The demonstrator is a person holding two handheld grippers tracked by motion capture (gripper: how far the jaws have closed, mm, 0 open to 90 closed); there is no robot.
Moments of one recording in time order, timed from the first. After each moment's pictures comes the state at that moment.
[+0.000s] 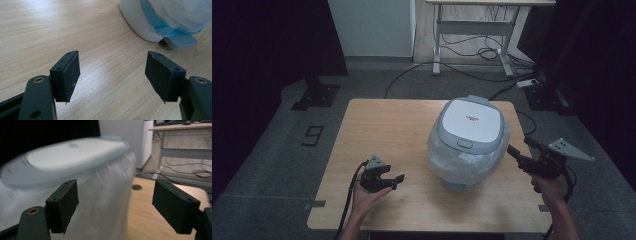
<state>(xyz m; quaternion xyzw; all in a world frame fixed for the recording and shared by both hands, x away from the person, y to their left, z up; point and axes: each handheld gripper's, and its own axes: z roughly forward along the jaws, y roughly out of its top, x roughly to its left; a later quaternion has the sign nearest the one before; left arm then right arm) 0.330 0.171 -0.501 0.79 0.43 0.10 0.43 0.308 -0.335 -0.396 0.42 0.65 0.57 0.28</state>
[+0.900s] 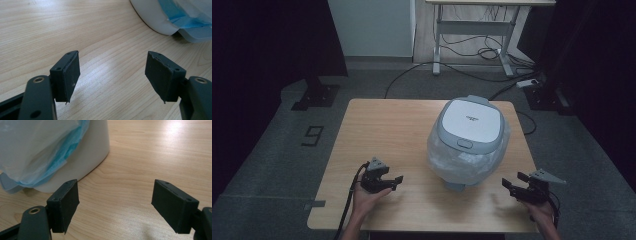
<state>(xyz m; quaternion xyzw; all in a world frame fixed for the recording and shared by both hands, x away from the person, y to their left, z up) 0.334 0.173 -0.514 0.79 0.44 0.11 0.41 0.302 -0.353 -0.528 0.51 0.70 0.46 0.21</state>
